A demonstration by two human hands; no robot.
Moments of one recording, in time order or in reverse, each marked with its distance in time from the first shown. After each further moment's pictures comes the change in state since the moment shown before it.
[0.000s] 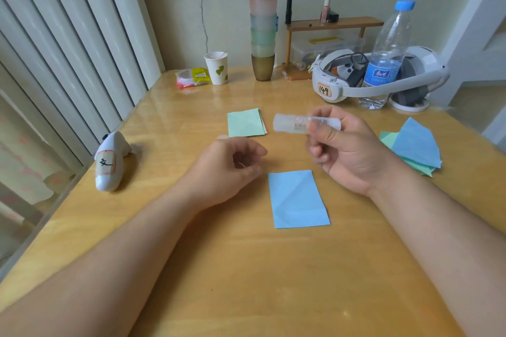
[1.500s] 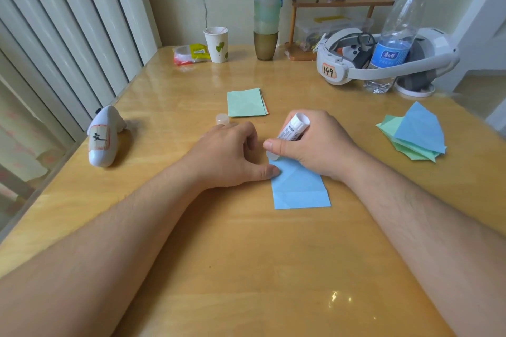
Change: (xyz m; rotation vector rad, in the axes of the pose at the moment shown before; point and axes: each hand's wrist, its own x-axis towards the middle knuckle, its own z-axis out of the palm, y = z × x) left_hand 0.010 -0.010 0.008 0.464 -0.102 0.039; right_hand 0.014 0.033 0.018 -1.034 0.131 -0.065
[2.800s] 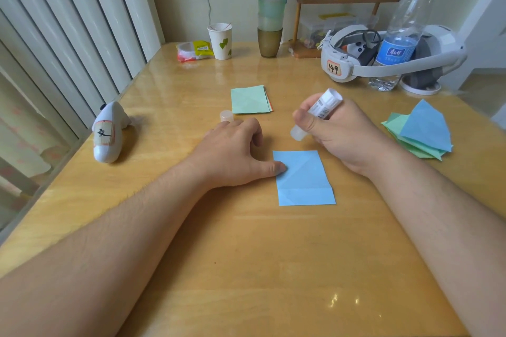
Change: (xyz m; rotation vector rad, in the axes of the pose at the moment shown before) left_hand -0.004 0.007 -0.001 0.070 0.002 -0.020; right_hand 0.000 0.001 -0.019 0.408 -0.010 0.006
